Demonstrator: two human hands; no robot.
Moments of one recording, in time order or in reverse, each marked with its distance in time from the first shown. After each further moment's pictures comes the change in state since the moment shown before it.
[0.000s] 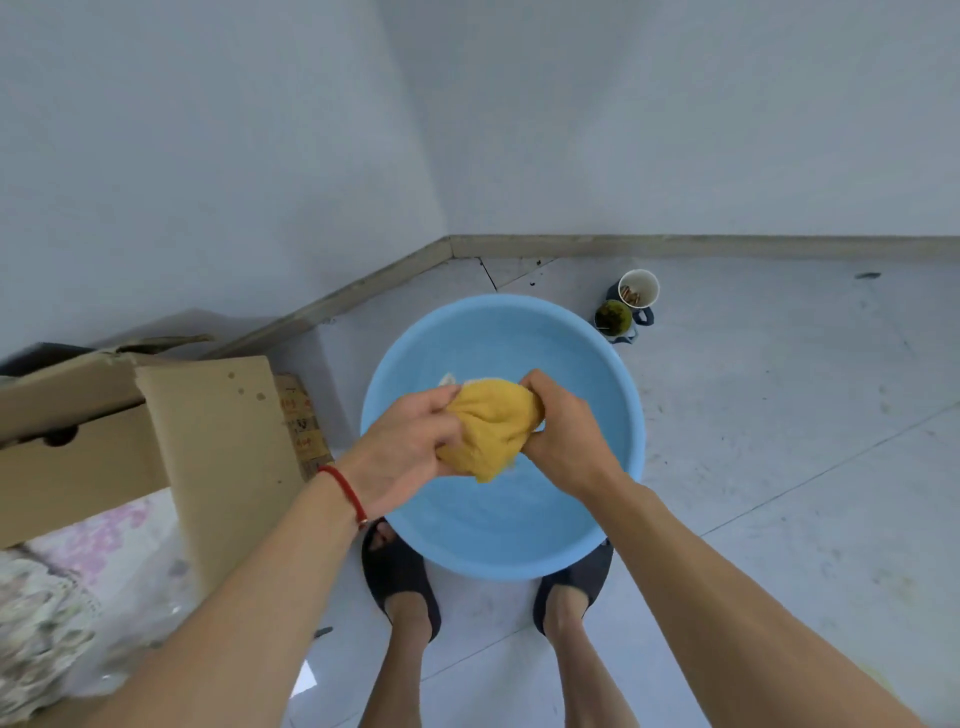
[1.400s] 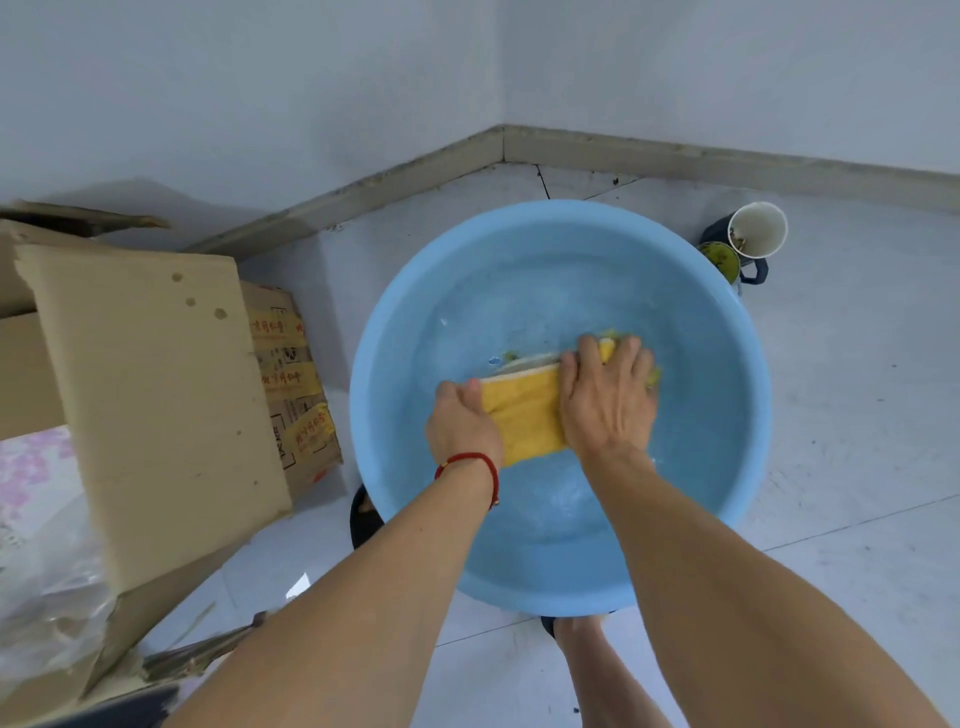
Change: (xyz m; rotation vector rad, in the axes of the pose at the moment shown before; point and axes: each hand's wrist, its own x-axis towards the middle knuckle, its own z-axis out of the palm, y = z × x) left_hand 0.150 -0.156 -0.023 0.285 0.949 -0.174; right_hand 0.096 0.142 0.101 -0.746 0.299 0.227
